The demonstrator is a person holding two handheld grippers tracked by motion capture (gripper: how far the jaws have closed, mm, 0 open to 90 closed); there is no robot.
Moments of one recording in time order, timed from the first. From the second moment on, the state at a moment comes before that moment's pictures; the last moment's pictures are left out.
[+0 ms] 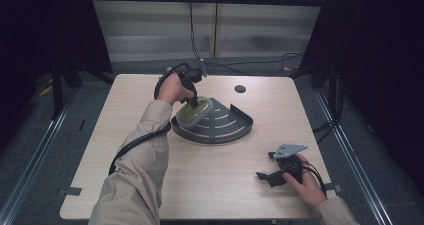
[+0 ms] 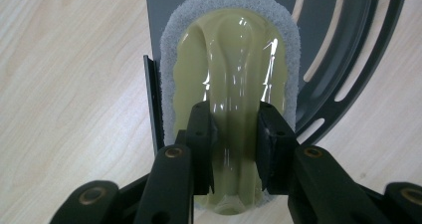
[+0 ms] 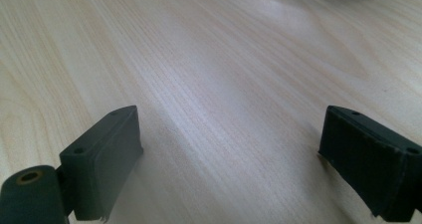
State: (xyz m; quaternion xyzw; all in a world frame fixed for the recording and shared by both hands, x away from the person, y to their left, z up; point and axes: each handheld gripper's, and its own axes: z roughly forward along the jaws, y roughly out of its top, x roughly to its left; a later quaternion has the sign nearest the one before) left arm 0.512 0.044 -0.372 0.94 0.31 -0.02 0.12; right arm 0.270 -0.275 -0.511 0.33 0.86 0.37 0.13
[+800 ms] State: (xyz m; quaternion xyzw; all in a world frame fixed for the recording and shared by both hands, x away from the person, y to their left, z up) left arm 0.513 0.037 -0.406 0.94 0.32 -0.03 0.11; right arm 0.270 -0.275 -0.511 0.33 0.86 0.37 0.13
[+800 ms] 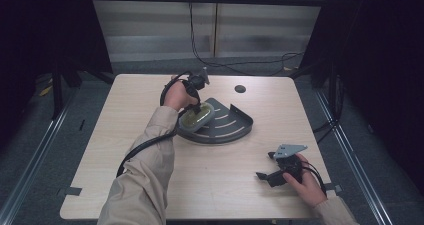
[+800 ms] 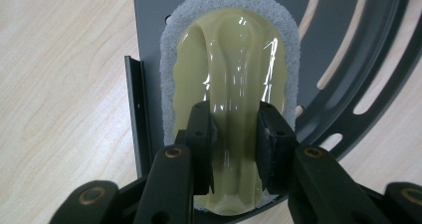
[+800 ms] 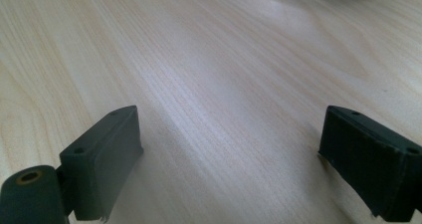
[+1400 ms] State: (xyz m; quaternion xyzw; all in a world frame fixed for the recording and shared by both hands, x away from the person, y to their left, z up) left arm 0.512 0.044 -0.421 0.94 0.32 -0.02 0.10; right arm 0.270 -0.275 -0.511 0.33 0.86 0.37 0.13
